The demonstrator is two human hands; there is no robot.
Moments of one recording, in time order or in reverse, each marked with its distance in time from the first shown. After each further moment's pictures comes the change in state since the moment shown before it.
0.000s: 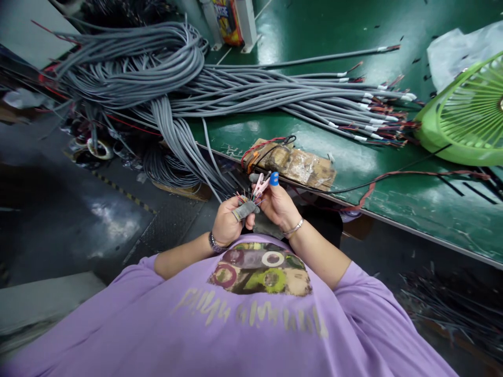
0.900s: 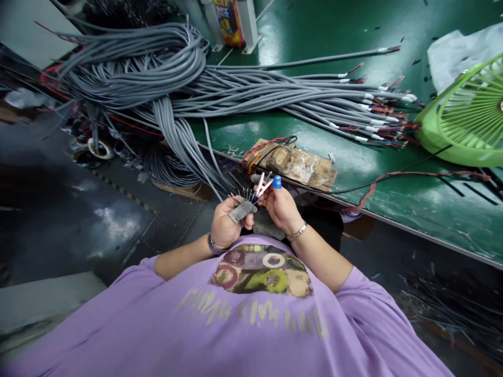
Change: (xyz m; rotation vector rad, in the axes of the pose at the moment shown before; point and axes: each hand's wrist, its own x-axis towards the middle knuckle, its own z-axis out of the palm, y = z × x) left_hand -0.005 -0.005 -0.003 -0.037 0.039 0.122; right_hand -0.005 0.005 -0.010 -0.083 -0.024 -0.138
